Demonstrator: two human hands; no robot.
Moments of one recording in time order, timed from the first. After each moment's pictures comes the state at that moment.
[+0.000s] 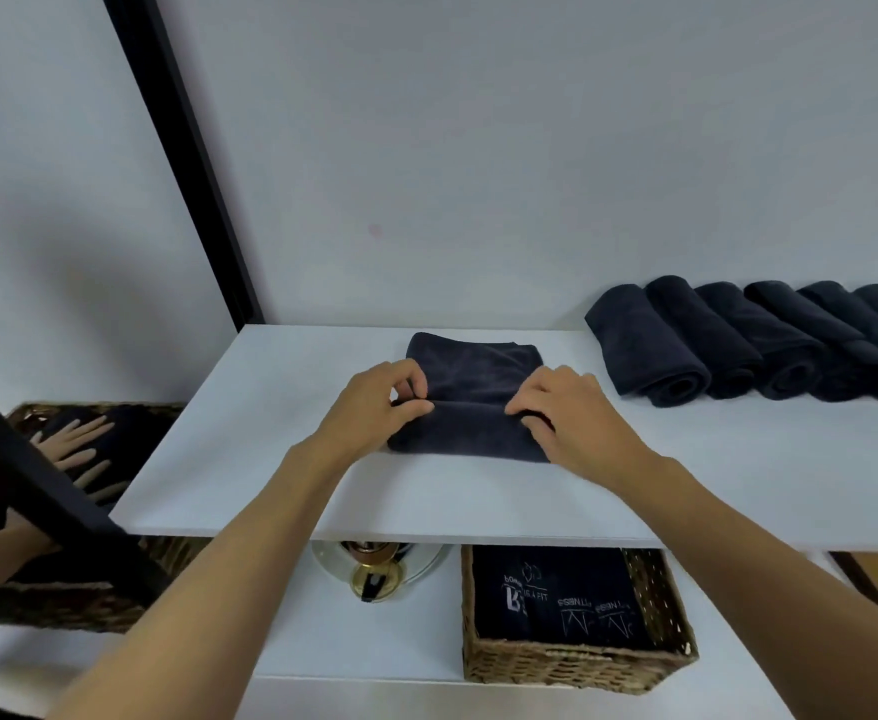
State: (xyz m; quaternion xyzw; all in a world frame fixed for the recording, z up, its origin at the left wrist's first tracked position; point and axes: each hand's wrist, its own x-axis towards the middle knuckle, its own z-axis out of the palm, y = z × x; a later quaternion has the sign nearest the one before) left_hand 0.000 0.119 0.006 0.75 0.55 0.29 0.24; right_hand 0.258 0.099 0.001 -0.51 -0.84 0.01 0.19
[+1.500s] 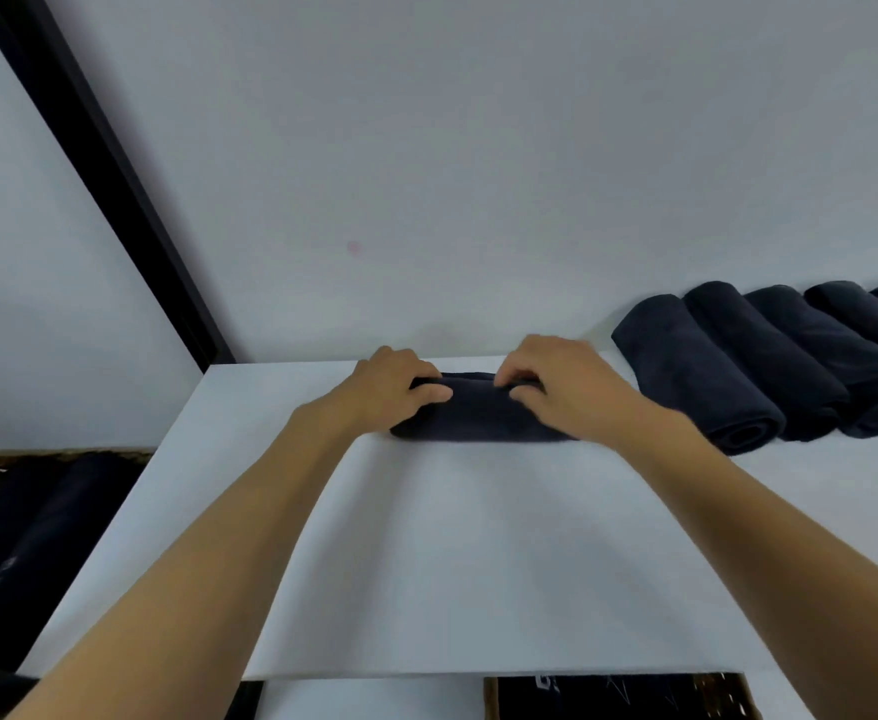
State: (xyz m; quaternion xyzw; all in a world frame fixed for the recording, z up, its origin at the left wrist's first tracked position) left_hand 0.012 0.243 0.022 0.83 0.52 0.08 0.16; right_hand 0.243 0.212 0.027 -0.54 -0.83 0.10 0.14
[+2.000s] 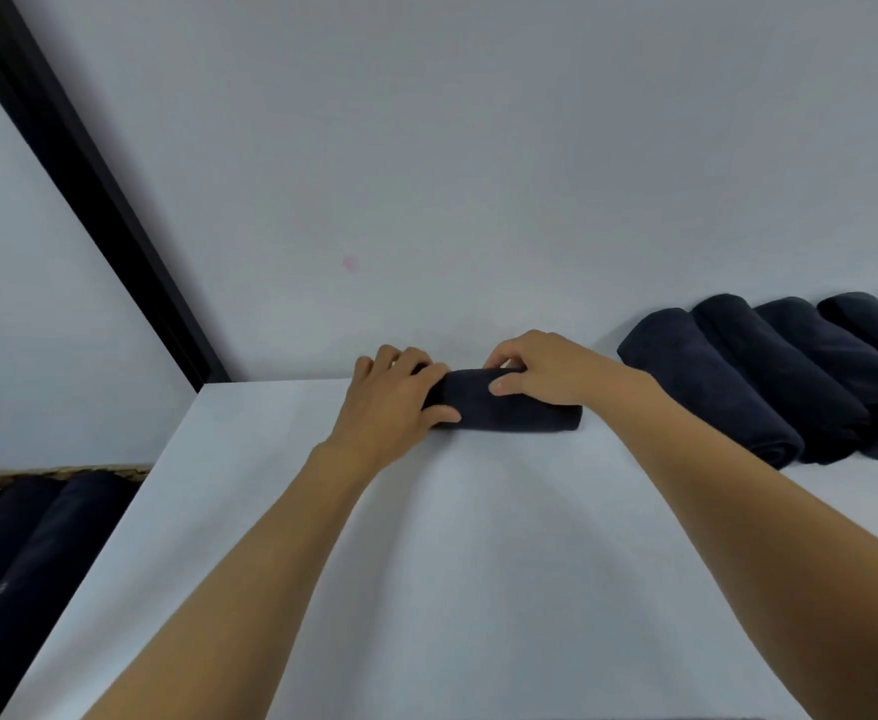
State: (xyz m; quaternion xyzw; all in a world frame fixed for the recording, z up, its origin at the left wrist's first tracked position) left_hand 0.018 0.251 0.000 0.85 0.52 0.12 -0.08; right_hand 0.236 0.269 0.039 -0.57 -0.78 0.25 0.08
